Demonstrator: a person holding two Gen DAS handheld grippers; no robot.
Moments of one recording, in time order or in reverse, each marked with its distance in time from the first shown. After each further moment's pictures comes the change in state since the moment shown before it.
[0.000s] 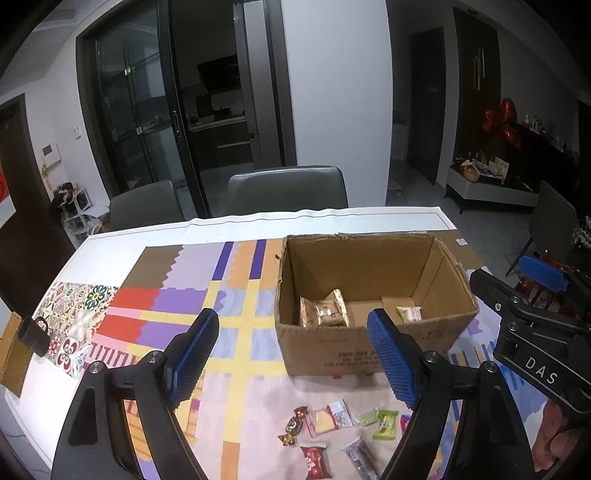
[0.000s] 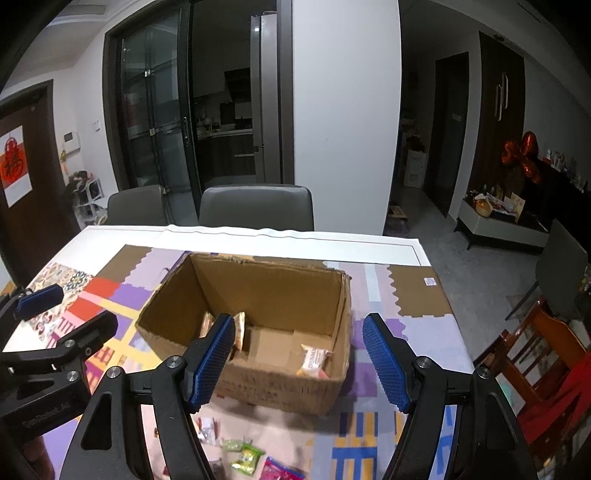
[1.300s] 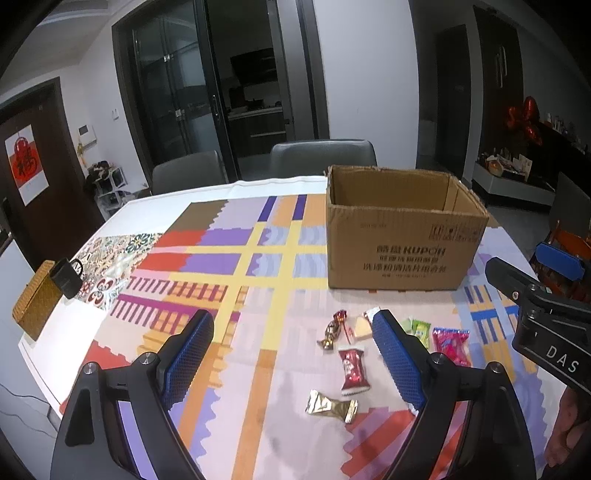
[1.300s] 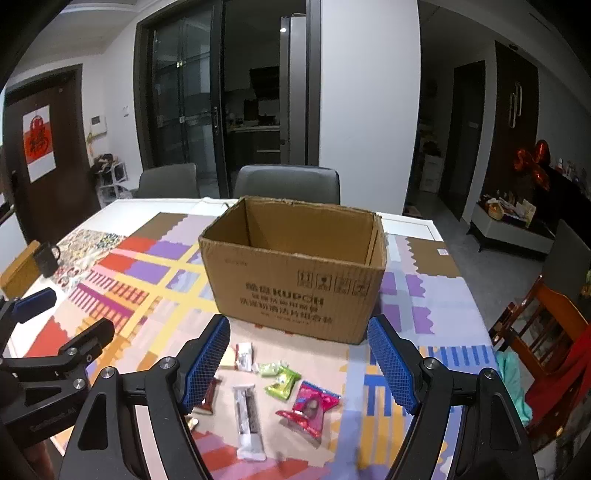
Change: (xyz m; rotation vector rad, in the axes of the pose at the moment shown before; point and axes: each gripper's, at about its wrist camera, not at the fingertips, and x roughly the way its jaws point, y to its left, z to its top) left arm -0.059 0.024 -0.122 -0.048 0.015 0.121; right arm -0.063 0.039 -0.093 -0.061 -0.002 0.063
